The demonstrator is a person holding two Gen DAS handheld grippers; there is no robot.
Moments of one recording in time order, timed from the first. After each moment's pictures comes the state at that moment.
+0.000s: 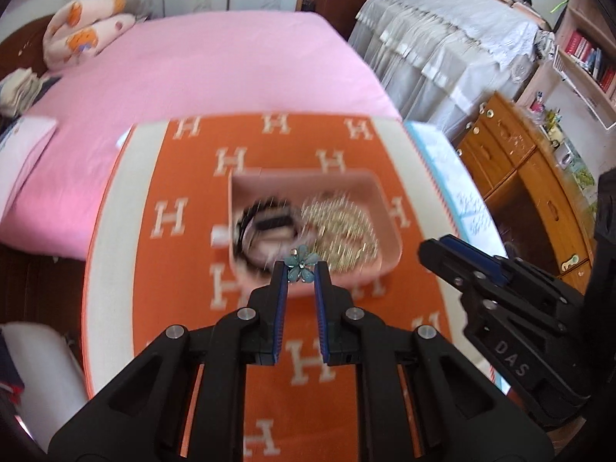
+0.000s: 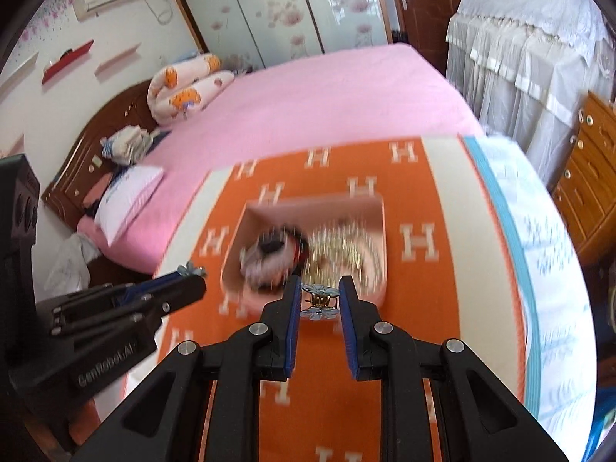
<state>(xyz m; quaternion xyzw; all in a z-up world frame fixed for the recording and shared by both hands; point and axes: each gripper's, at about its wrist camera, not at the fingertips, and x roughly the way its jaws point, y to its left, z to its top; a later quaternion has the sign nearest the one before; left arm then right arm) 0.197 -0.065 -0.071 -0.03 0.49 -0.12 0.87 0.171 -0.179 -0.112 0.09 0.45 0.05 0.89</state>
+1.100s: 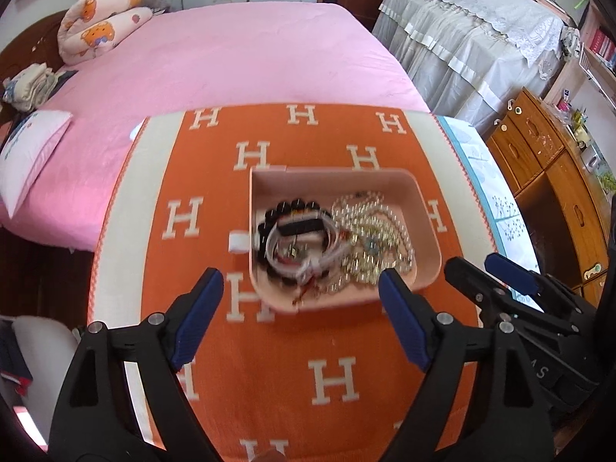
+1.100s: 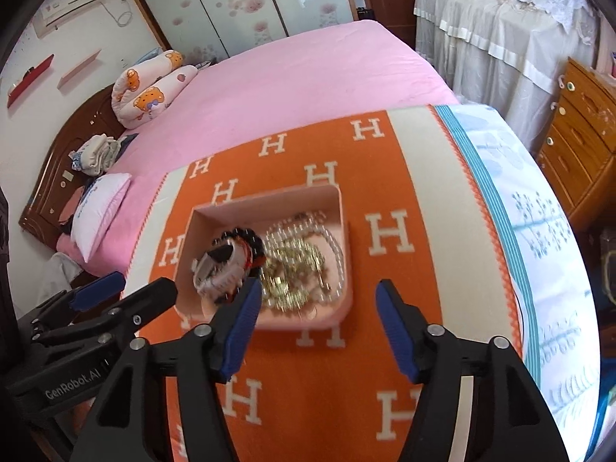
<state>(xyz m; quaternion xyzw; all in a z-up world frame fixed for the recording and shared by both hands) 0.207 -0.060 -0.102 -0.02 0.51 -0.07 0.86 0.193 -0.203 -0.152 0.11 0.50 0.00 0.86</state>
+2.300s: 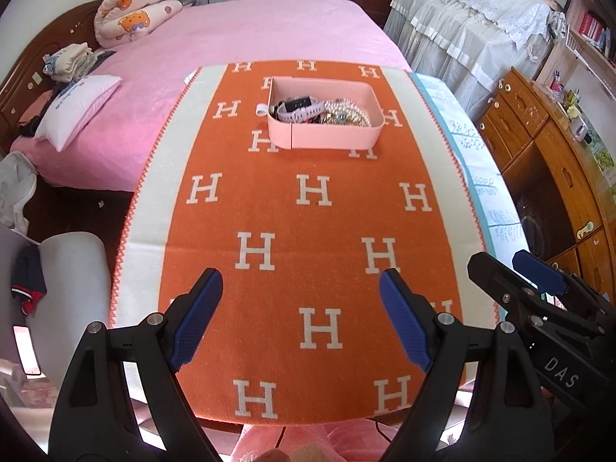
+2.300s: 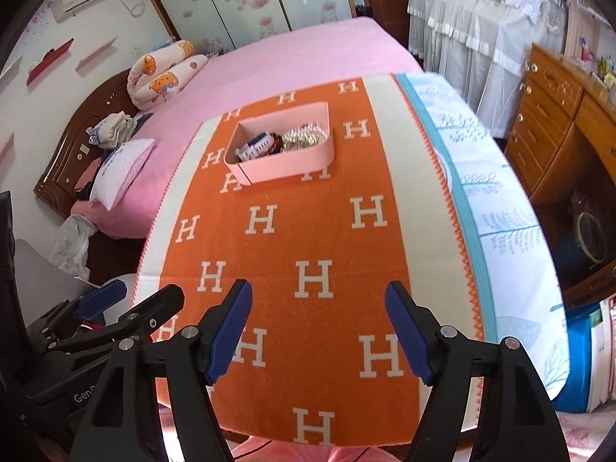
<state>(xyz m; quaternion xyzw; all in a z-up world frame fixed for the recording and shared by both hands) -0.042 -0.070 -0.045 -0.01 0.51 -0.03 0.86 -0.064 -0.199 -0.076 0.10 0.50 0.00 0.86</state>
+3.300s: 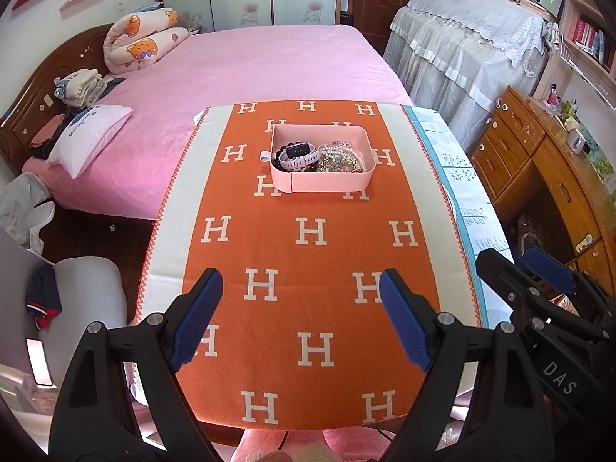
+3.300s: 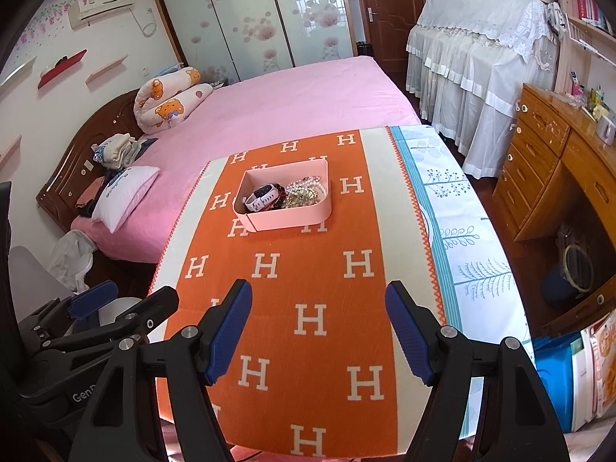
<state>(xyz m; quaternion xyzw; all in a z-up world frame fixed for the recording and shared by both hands) -0.051 -0.083 0.018 0.00 0.47 -0.02 0.88 -0.075 -0.200 -0.005 0.08 0.44 -0.01 0.89</state>
